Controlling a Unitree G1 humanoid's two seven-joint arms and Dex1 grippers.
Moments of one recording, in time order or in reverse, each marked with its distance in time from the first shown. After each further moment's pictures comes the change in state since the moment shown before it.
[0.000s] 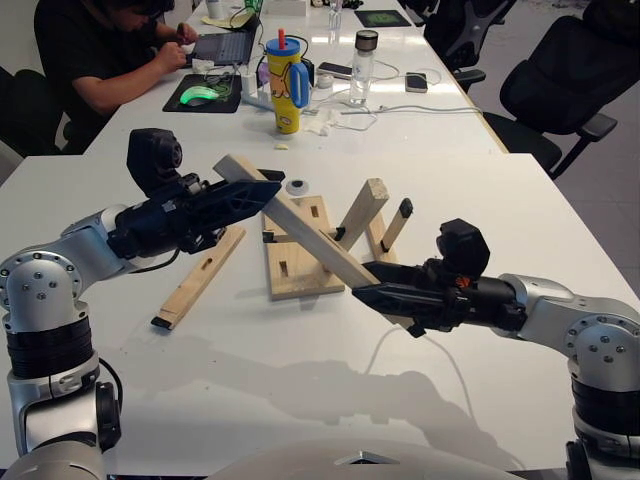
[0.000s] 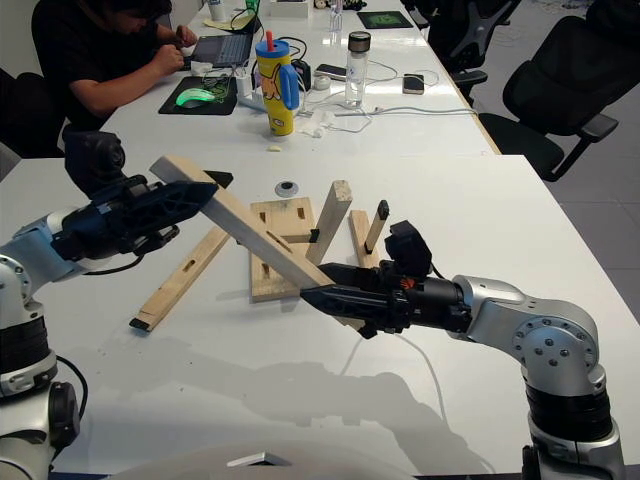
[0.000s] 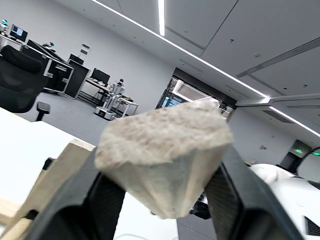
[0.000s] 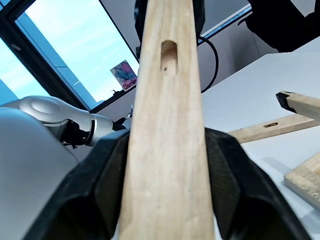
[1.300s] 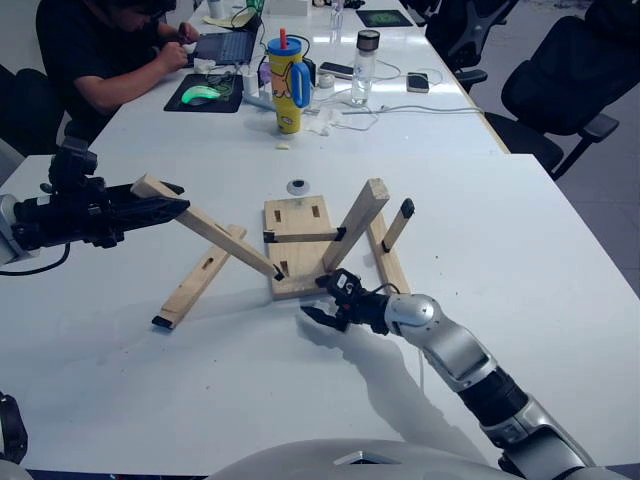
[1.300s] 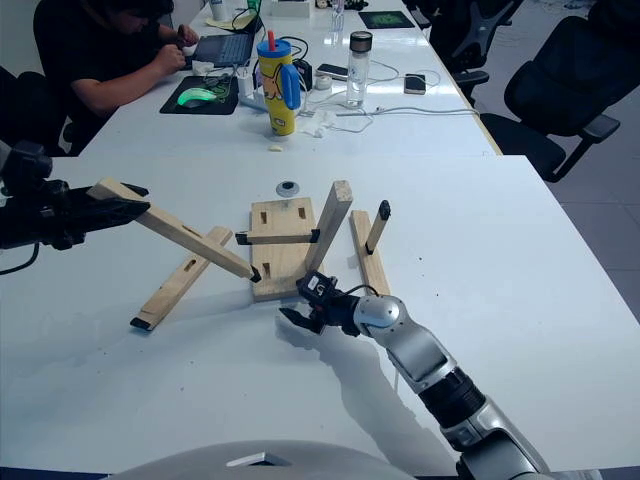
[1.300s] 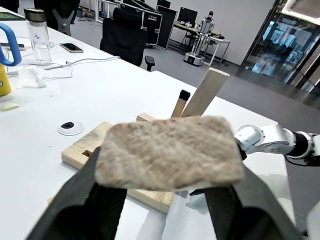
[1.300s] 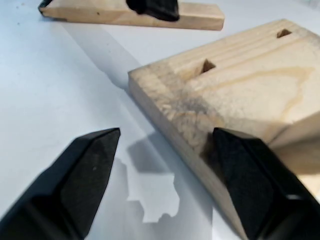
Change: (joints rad) left arm 0.007 0.369 -0.064 0.321 0.705 -0.296 -0.464; right arm -0.074 0.306 0.654 0.453 -1.290 -0.623 -0.171
